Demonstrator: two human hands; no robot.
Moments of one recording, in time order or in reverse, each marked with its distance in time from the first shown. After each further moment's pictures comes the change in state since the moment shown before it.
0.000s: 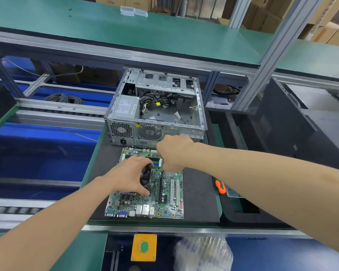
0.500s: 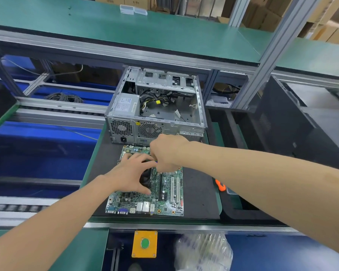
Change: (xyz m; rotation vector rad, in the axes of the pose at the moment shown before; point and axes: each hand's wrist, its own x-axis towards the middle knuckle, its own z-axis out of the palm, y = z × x) left_hand -0.007 0.001 0.007 0.079 0.014 0.072; right_hand -0.005 -0.015 -0.007 0.079 0.004 -0.069
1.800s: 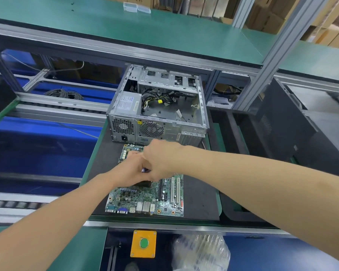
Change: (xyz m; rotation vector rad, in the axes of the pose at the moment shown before) left_hand 0.001 0.008 -0.010 -0.556 0.182 0.043; right_hand -0.002 -0.019 -0.002 -0.010 -0.030 -0.100
